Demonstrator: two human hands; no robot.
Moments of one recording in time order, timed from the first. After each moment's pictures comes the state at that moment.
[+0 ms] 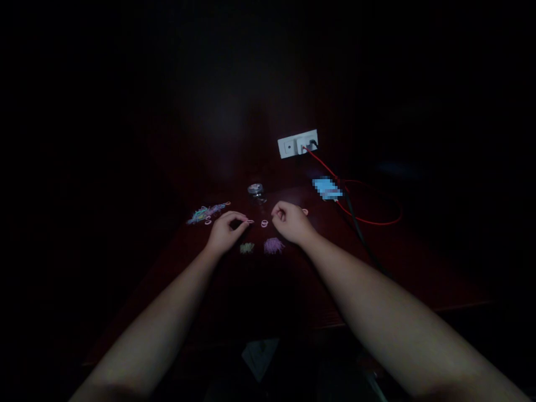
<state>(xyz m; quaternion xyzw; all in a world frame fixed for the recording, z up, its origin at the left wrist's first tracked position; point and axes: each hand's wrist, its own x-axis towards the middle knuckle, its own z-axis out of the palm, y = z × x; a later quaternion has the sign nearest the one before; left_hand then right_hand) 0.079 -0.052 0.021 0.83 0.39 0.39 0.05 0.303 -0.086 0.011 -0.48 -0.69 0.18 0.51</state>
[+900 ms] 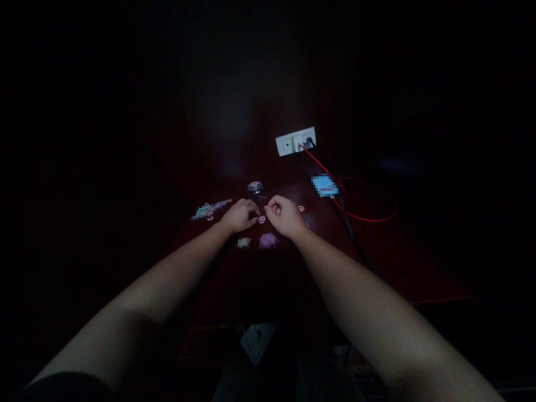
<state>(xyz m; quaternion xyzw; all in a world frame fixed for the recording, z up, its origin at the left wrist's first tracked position) 0.114 -0.012 0.035 0.92 0.36 0.14 -0.06 0.298 -0.092 0.019 -0.46 -0.65 0.18 0.58</state>
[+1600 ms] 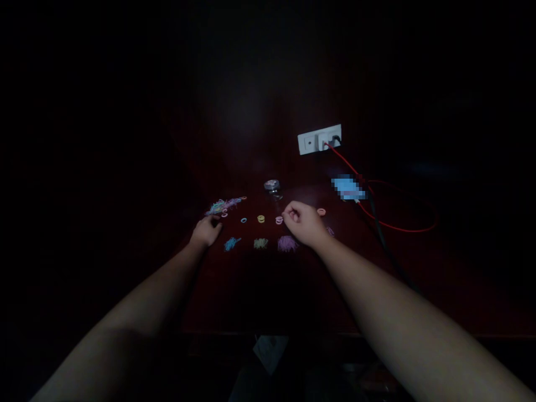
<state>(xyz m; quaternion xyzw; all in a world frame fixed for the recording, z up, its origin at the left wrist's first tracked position) -0.056 0.002 -0.015 0.69 0.70 0.20 -0.03 0.293 -0.100 0.023 -0.48 -0.69 0.15 0.52</state>
